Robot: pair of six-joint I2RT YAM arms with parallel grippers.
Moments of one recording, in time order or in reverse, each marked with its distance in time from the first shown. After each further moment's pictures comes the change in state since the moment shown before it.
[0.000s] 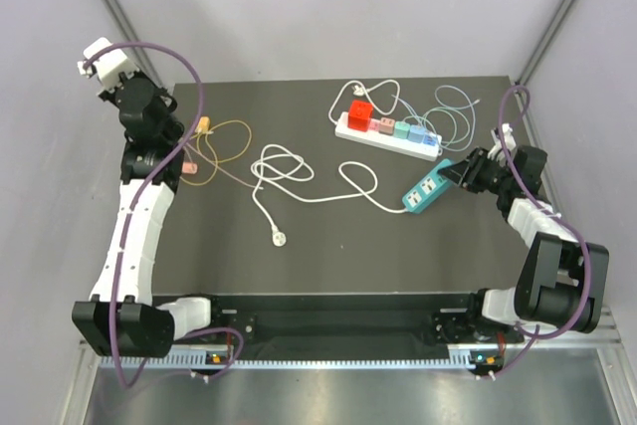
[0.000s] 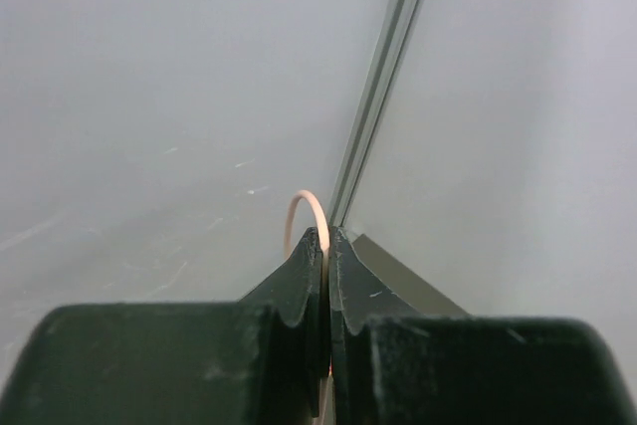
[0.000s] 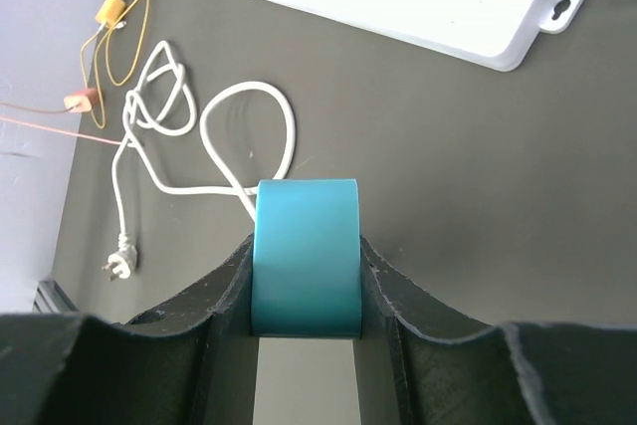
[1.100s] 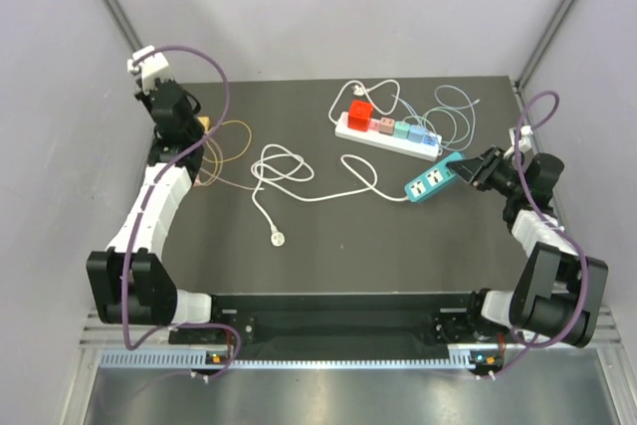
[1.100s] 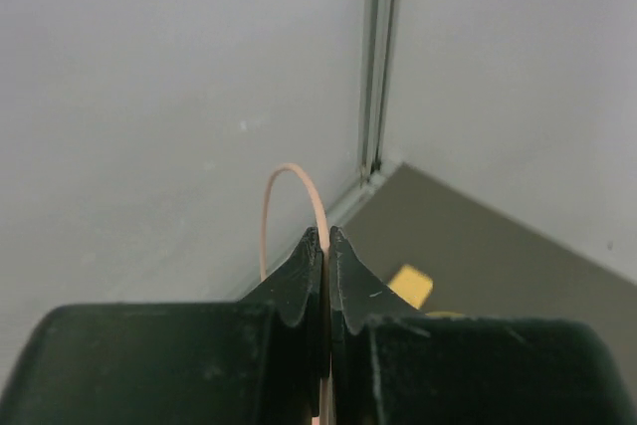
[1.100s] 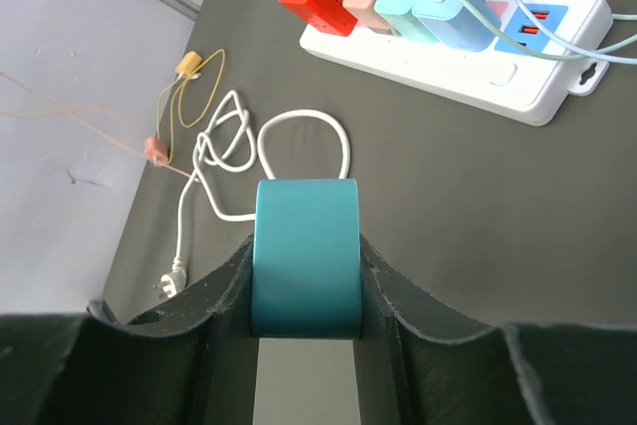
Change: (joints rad) left arm -0.011 0.173 -0.092 0.173 0.010 0.158; right arm -0.089 -0.067 -0.088 0.274 -0.134 0.196
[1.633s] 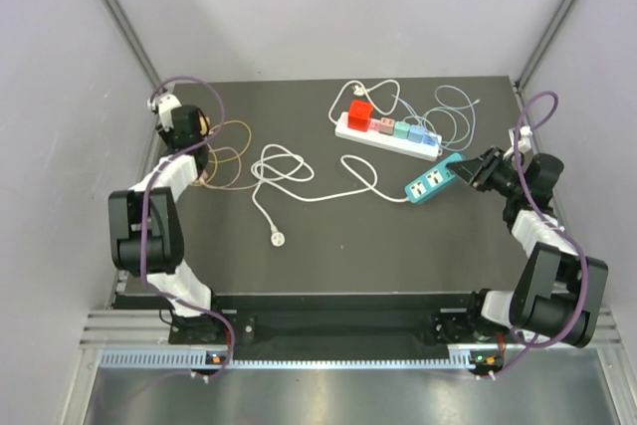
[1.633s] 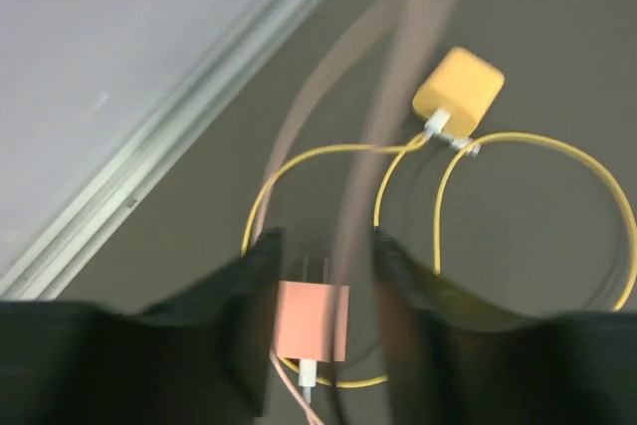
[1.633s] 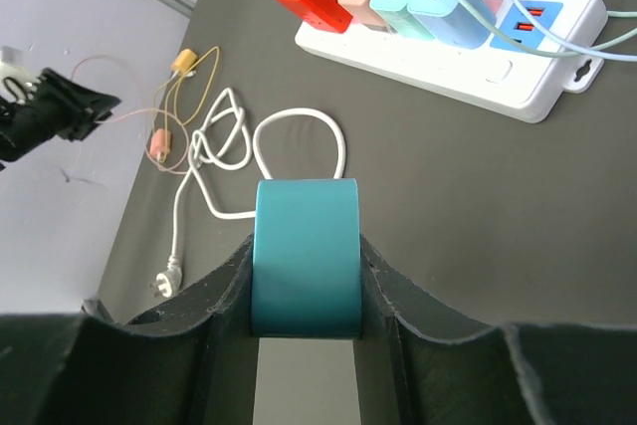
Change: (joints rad) left arm 0.111 0.301 -0.127 -0.161 0.192 -0.343; right arm 0.000 0.000 0.000 -0.016 0.004 -0.018
